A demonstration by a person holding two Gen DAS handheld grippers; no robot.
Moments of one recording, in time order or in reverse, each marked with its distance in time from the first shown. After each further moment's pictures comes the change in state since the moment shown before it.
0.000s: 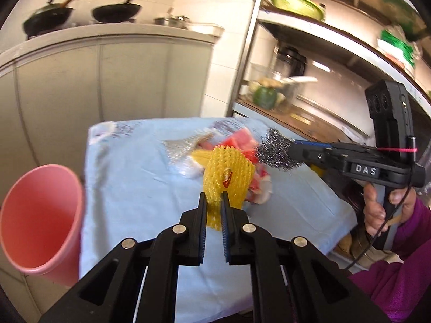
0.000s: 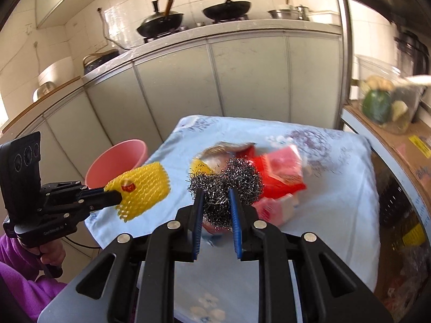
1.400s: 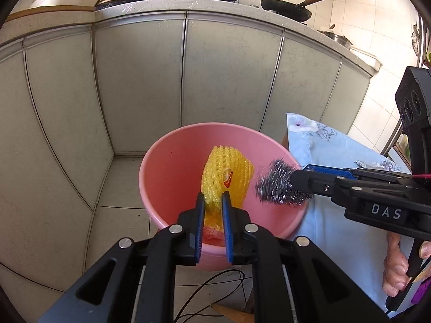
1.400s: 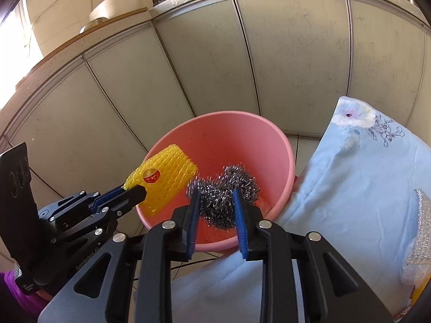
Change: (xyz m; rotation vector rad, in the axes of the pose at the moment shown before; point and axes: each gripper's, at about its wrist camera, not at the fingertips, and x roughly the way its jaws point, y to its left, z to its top) left arm -0.046 0.188 -0.060 -0.405 -0.007 0.634; right arm 0.229 0.208 0.046 -0.214 0.269 0.358
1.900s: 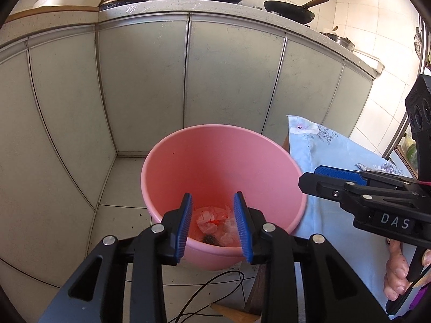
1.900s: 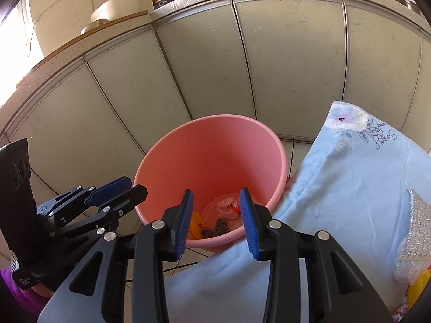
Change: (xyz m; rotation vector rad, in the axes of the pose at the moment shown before) left arm -0.004 -0.003 0.002 -0.014 -0.010 0.010; right arm -0.013 -0.001 -0.005 -0.016 -0.035 -0.022
